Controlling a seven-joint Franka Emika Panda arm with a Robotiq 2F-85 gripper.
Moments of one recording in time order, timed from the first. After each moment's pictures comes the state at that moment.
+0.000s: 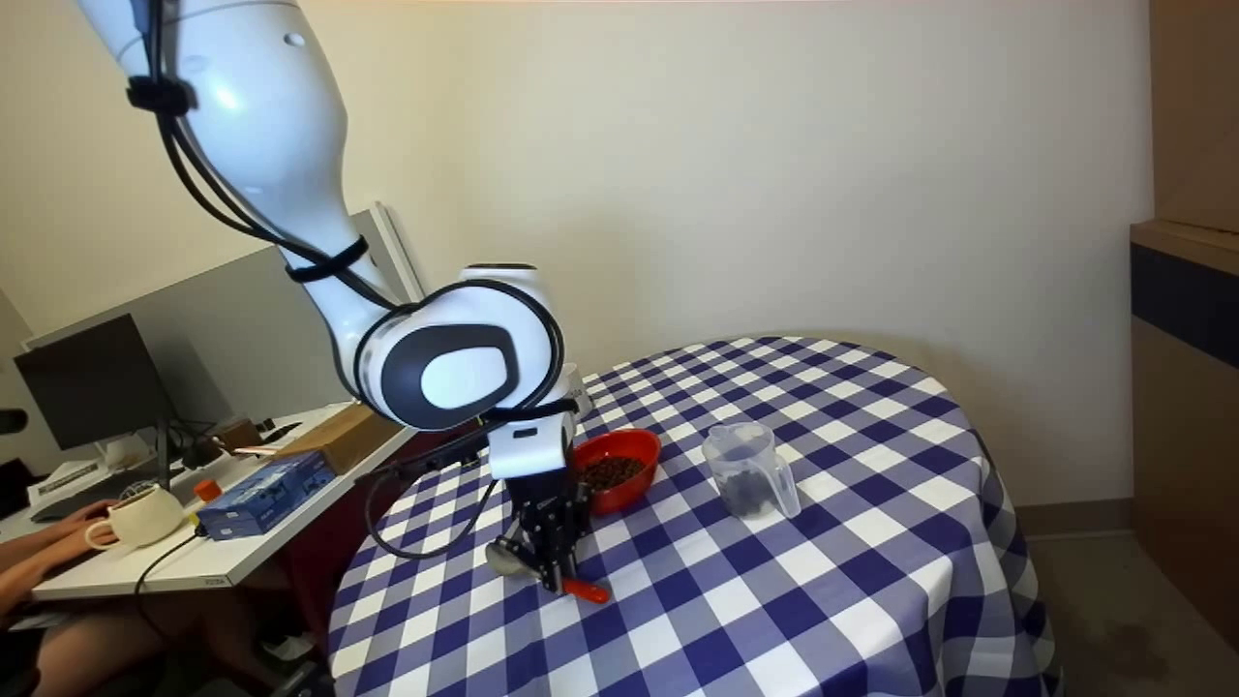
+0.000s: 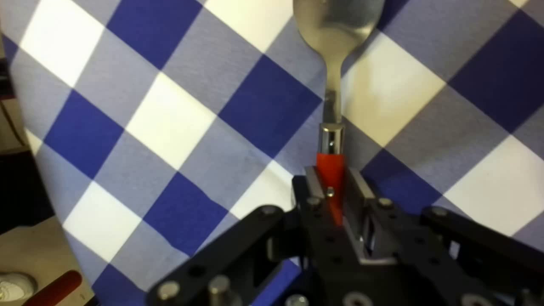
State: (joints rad) arm -0.05 0.55 0.06 -2.42 0.30 2.83 1.38
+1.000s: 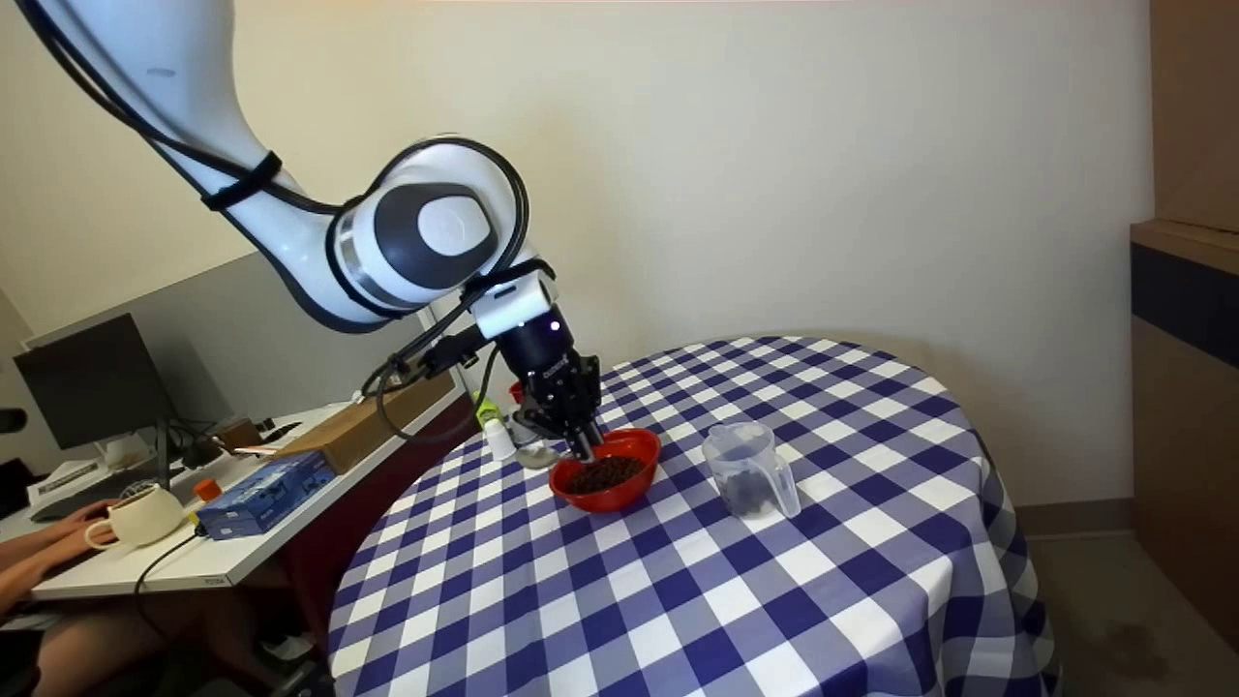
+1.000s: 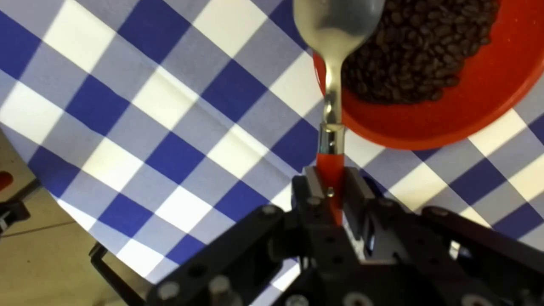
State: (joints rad) arm 0.27 0.32 -0.28 -2.39 -0.09 2.76 1.70
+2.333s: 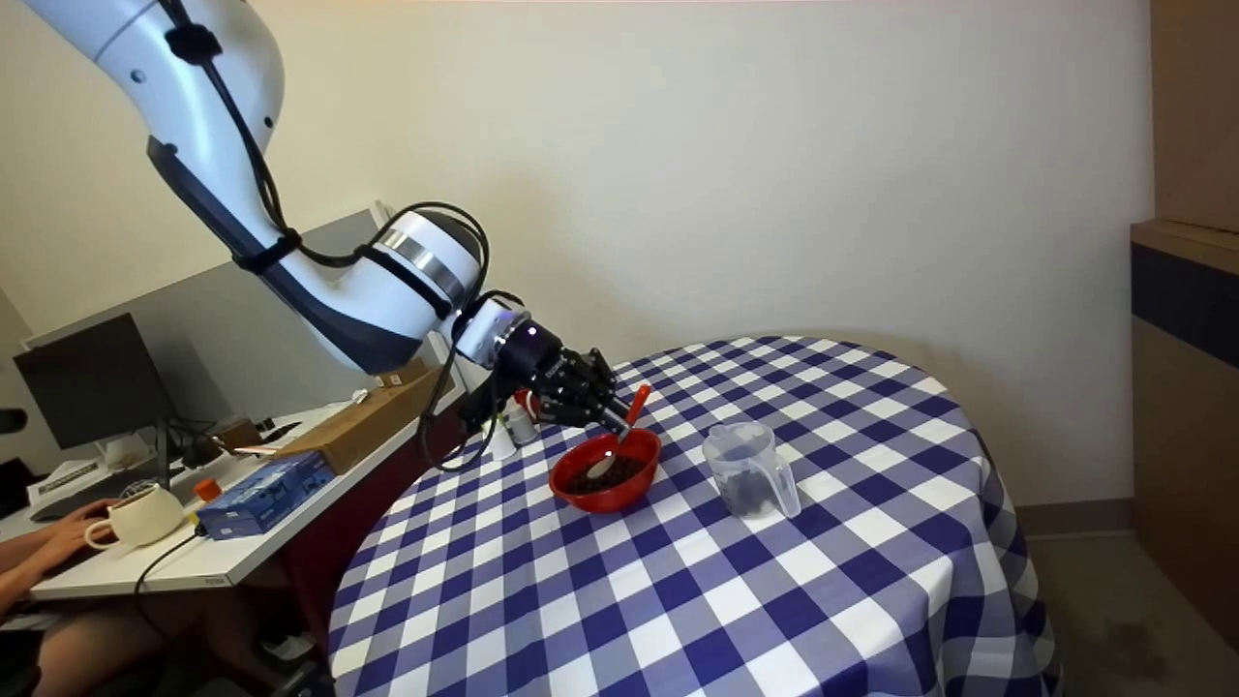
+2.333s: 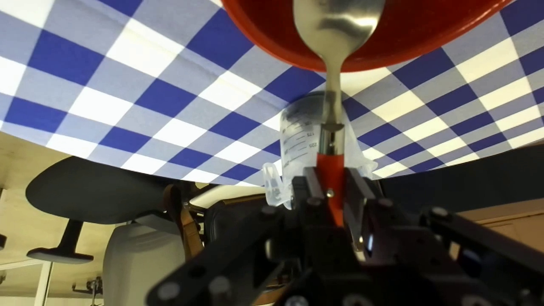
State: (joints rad) arm 0.32 0.53 -0.16 -2.09 -1.01 2.31 2.61
